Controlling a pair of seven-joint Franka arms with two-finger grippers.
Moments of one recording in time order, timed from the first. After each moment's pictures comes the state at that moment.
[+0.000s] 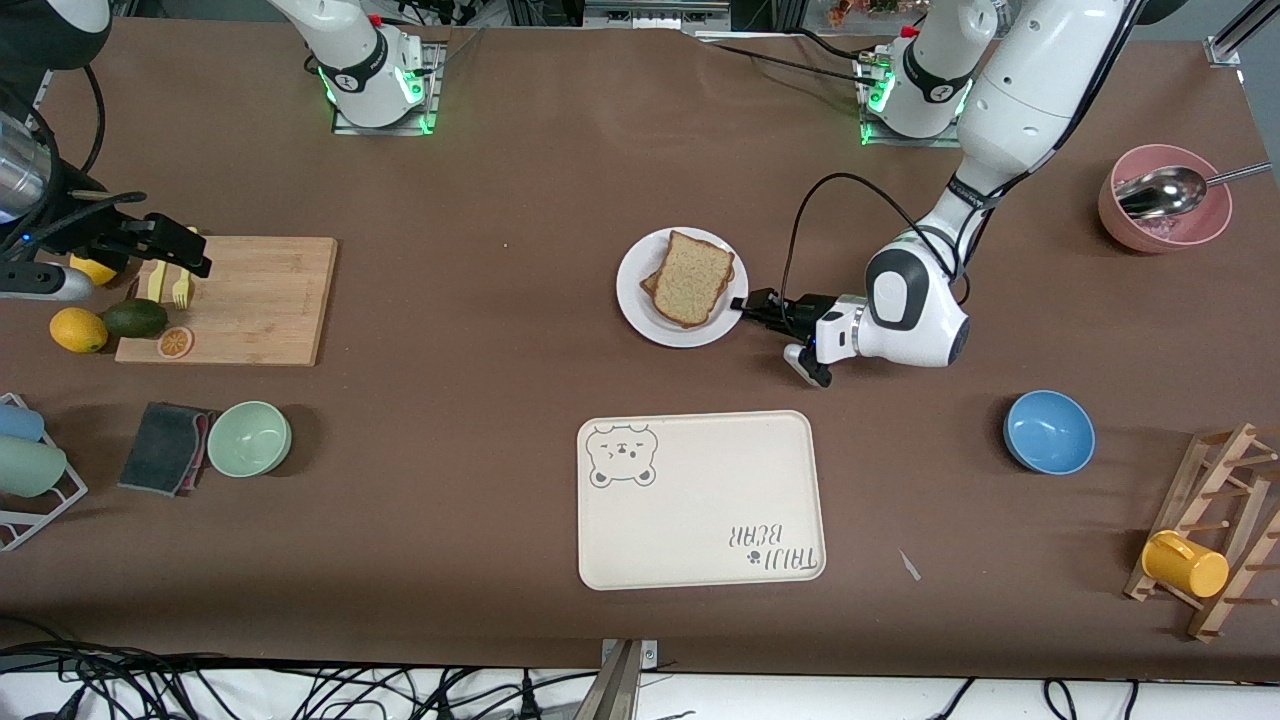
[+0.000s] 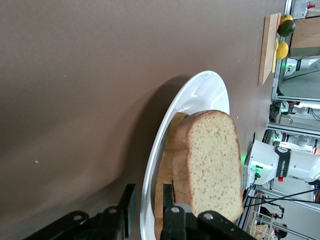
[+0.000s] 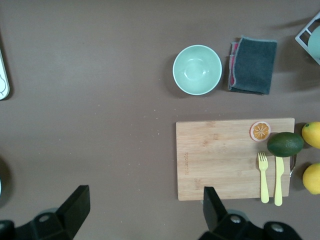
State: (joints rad) left arm -0.12 0.65 -0.21 -2.02 -1.08 2.10 0.85; right arm 0.01 0.04 0.04 -1.63 0.00 1.65 0.08
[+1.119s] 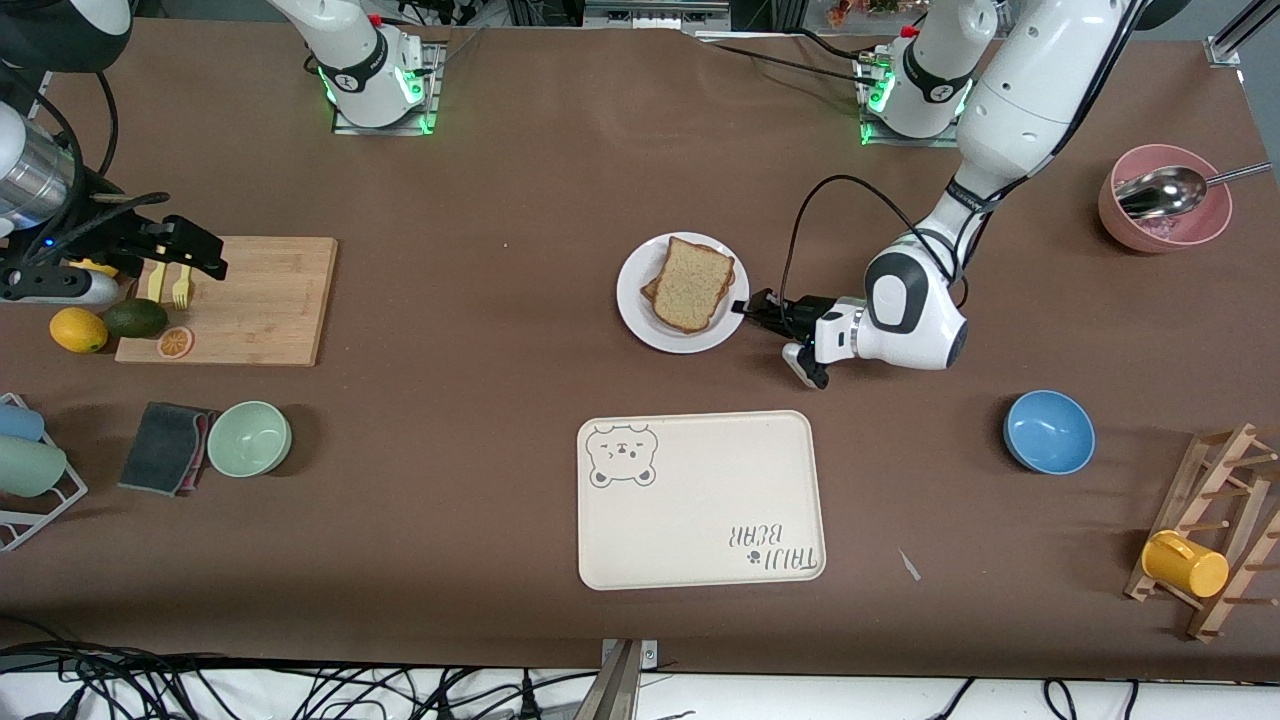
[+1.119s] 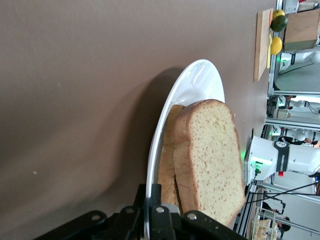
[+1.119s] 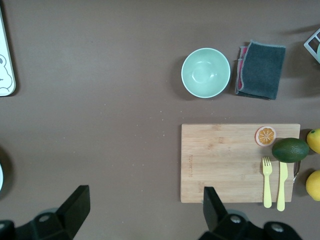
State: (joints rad) left arm -0.11 0.65 -0.21 -2.00 -1.08 2.09 0.89; right arm 0.02 0.05 0.04 -1.62 0.00 1.65 0.08
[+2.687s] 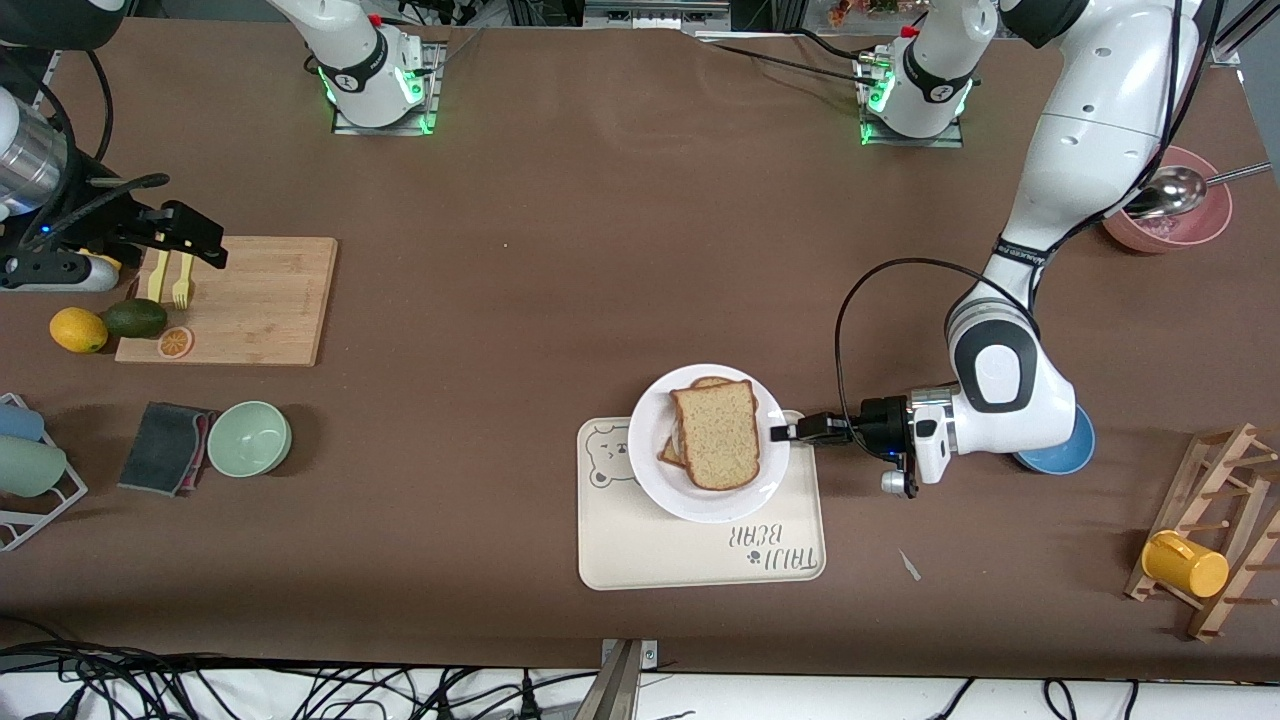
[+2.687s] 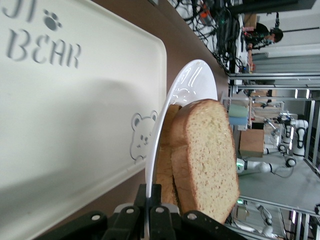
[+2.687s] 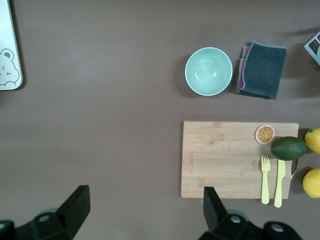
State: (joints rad) left arm 0.01 0.79 -0.20 -1.54 -1.20 2.09 0.58; right arm 0.04 0.05 0.04 -1.58 0.00 1.60 0.08
